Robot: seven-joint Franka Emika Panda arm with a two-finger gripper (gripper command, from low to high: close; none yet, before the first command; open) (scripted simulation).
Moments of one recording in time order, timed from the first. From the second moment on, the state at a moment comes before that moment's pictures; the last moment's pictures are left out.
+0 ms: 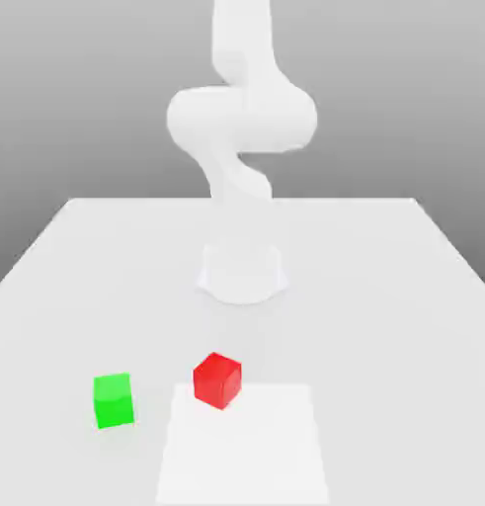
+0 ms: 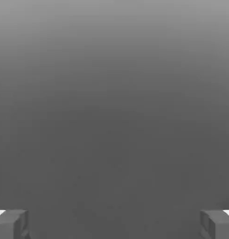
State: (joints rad) arm -0.02 -0.74 0.00 -2.37 0.01 2.35 0.83
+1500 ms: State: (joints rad) arm -0.29 -0.11 -0.12 -2.80 -0.03 2.70 1.25
